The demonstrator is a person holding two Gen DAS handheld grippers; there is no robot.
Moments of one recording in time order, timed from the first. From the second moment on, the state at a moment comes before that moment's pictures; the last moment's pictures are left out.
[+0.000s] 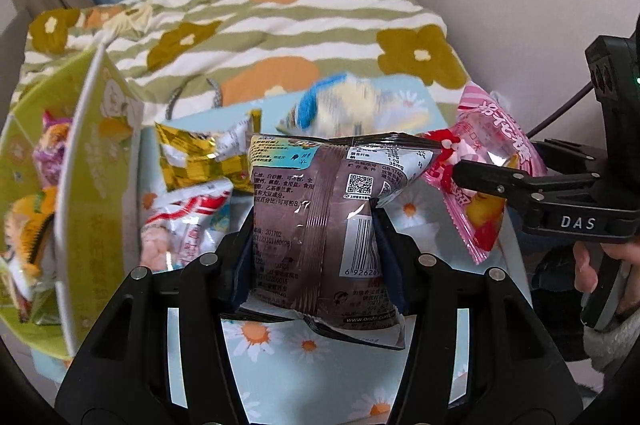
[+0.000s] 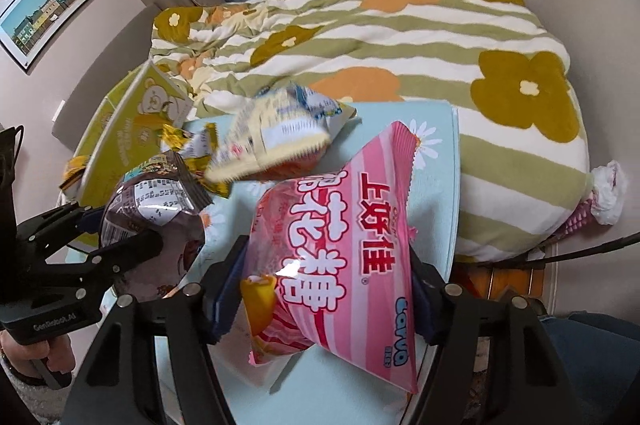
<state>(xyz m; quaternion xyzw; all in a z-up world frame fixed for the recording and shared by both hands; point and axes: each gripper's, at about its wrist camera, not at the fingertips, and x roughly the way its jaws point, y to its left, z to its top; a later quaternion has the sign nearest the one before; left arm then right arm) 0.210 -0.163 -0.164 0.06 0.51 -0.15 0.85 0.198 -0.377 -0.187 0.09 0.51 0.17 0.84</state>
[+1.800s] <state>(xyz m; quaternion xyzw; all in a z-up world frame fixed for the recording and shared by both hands) 0.305 0.201 -0.116 -0.01 0.47 -0.07 0.88 0.295 -0.048 -0.075 0.10 0.45 0.19 0.87</state>
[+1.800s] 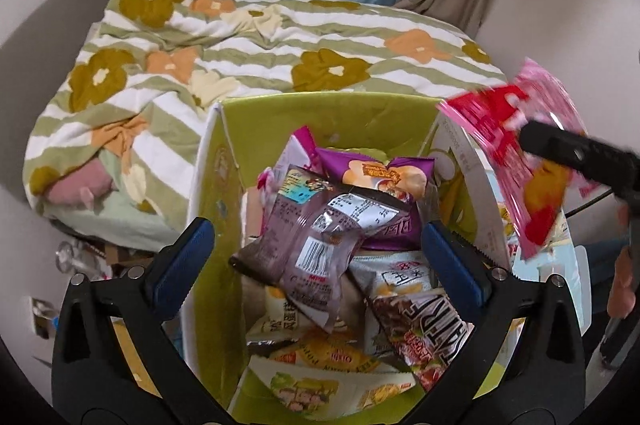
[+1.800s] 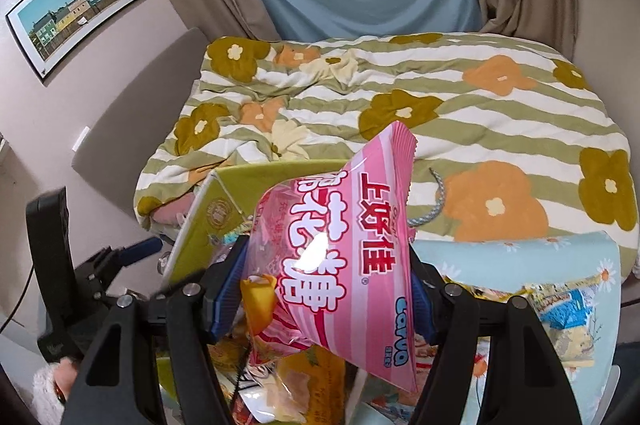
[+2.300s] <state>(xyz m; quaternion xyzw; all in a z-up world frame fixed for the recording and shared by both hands) 0.300 0.218 -0.120 -0.02 0.48 -0.04 0.88 0.339 -0.013 -0.104 0.10 0.45 0.21 0.86</state>
